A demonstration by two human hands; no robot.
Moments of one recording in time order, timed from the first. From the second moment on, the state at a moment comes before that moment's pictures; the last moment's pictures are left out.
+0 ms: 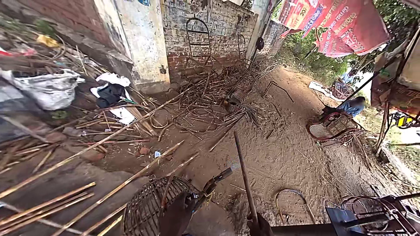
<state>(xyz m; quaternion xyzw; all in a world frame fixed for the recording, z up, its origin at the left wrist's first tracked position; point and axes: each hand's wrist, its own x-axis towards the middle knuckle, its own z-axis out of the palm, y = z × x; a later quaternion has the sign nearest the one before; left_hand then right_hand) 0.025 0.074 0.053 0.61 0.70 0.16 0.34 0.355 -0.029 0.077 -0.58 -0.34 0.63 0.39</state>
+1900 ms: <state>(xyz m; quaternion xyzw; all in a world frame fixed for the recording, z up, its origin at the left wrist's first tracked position) 0.410 -0.230 0.167 0.52 0.21 0.06 0.82 0.497 -0.445 0.161 -0.39 -0.14 0.64 0.65</state>
